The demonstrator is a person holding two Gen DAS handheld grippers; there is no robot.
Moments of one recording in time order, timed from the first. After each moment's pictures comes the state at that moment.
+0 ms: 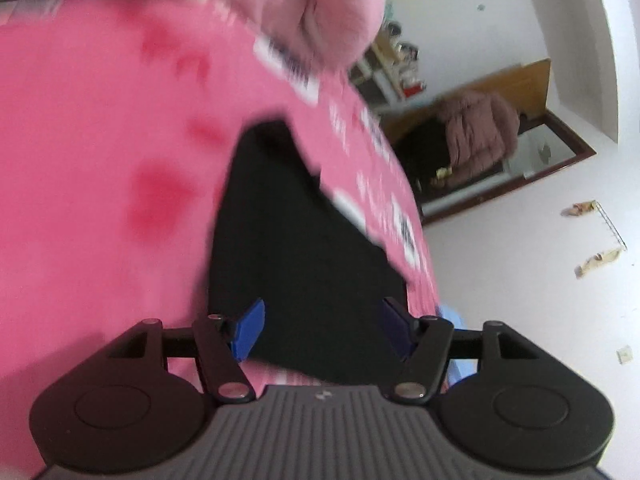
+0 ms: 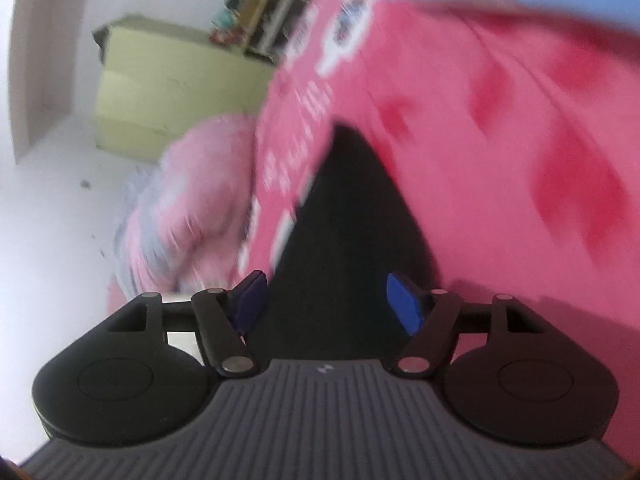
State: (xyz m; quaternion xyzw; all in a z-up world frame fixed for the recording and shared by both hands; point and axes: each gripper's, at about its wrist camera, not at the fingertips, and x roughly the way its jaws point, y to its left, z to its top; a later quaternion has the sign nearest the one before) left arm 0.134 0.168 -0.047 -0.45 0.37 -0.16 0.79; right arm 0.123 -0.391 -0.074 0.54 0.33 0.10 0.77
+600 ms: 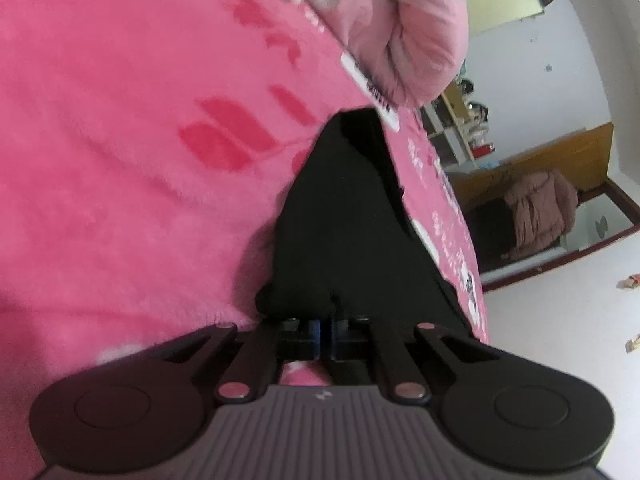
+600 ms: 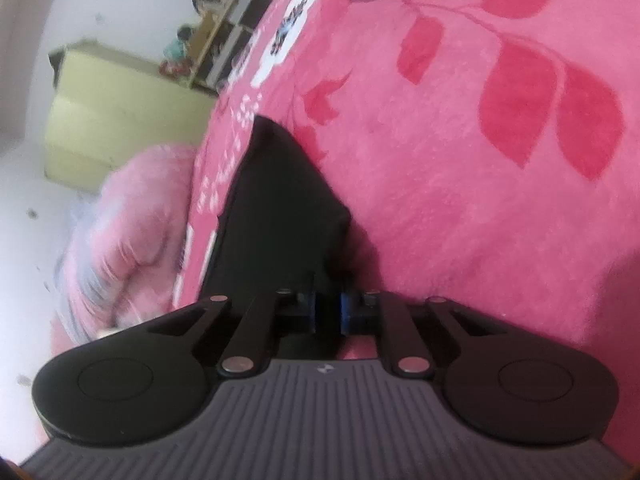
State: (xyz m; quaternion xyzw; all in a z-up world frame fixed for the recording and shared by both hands) left arm 0.154 0.135 -0.088 -0.48 0.32 -0.02 0.82; right arm 0.140 -0.364 -0.119 0.53 0.30 -0.01 0.80
